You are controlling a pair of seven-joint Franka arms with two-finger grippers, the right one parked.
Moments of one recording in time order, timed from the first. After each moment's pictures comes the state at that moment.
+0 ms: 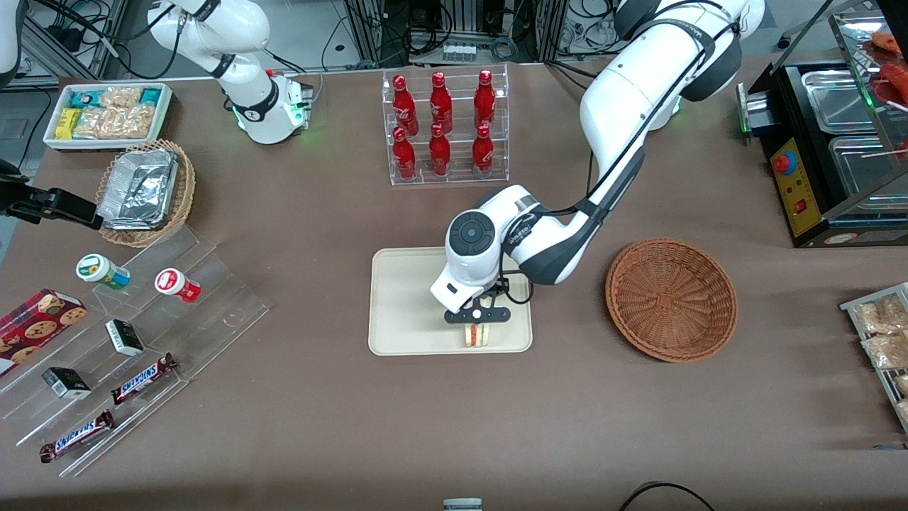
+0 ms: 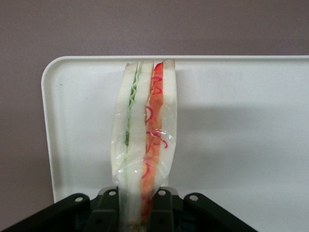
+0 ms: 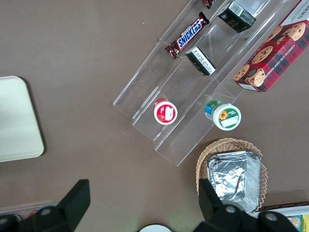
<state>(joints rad) -0.43 0.86 -0.42 -1.27 0.36 2.03 -0.90</state>
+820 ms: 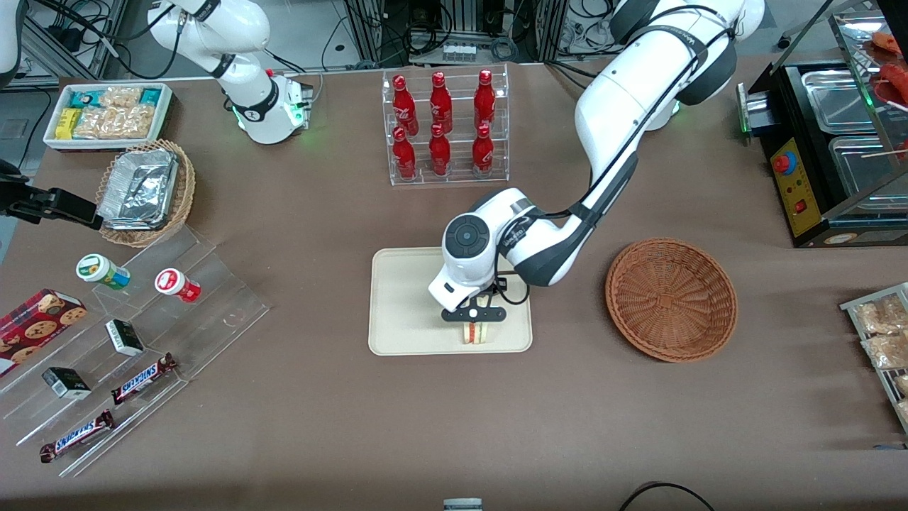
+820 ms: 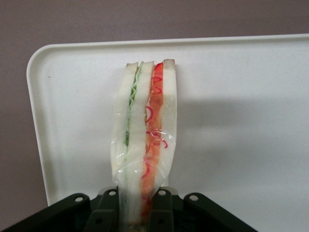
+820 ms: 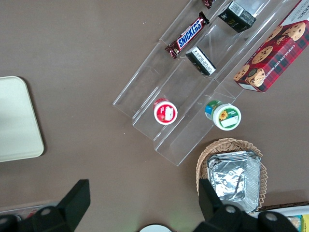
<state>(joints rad) -0.44 0.89 -0.42 -1.27 0.36 2.03 -0.88</state>
